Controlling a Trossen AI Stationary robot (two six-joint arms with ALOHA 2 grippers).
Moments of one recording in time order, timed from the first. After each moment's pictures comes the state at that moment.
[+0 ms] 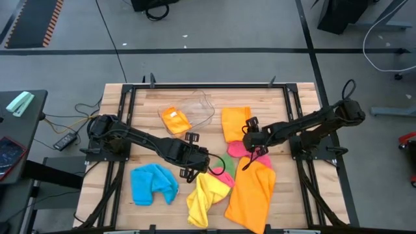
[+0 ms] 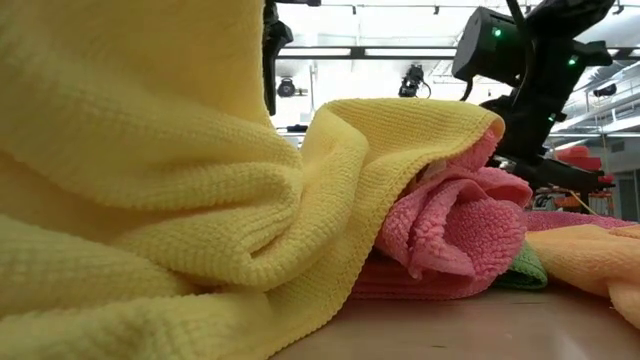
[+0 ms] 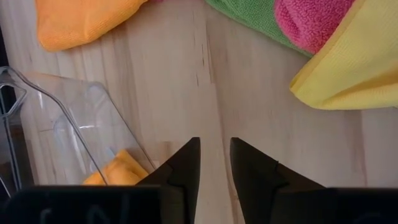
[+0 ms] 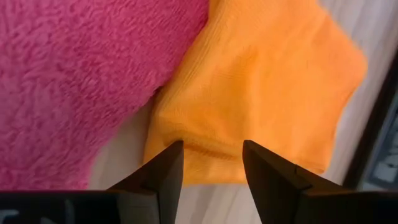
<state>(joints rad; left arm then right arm) -0.31 1.84 1.56 -1.04 -0.40 -0.07 0.09 1.39 0.65 -0.51 0.49 -0.41</state>
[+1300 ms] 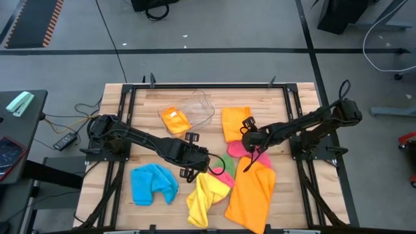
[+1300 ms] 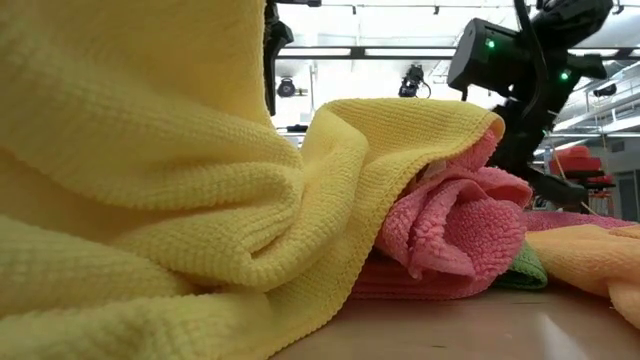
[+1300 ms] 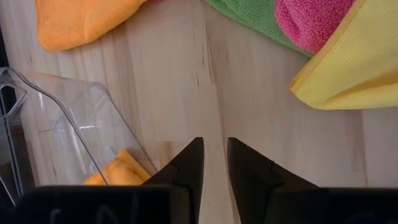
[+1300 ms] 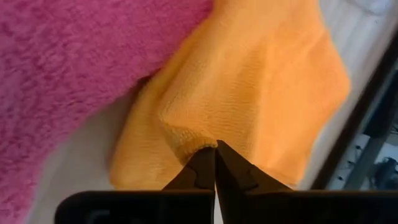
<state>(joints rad) -0.31 1.84 1.56 -1.04 -0.40 -0.06 0.07 1.43 0.63 -0.43 0.55 -0.60</state>
